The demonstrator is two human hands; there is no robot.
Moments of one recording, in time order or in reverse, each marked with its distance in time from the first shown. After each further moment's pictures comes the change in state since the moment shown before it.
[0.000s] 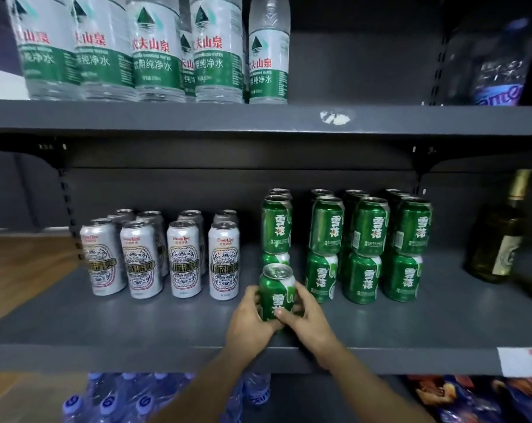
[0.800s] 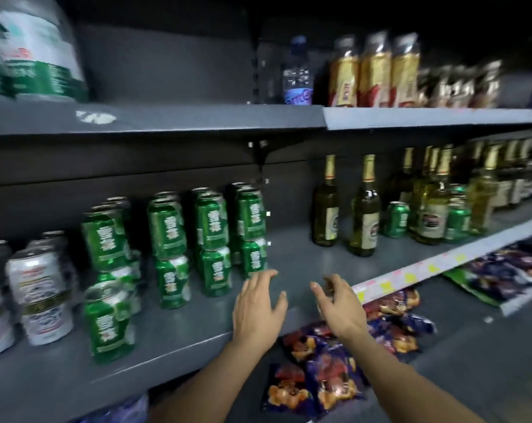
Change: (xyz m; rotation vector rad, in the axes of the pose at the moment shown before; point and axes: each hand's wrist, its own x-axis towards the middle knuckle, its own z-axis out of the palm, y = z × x) left_hand -0.053 0.149 0.207 0.240 -0.107 0.527; right_hand -0.112 0.036 -0.275 -0.606 0.636 0.195
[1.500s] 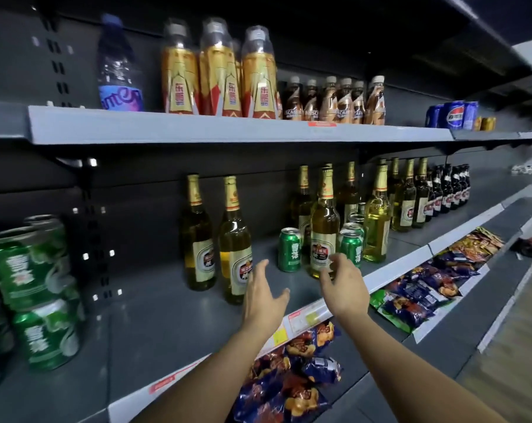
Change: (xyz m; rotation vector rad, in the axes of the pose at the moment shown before) left_hand 0.153 0.210 0.268 -0.367 -0.153 -0.137; right_hand 0.203 0.202 -0.202 -0.217 0.306 0.039
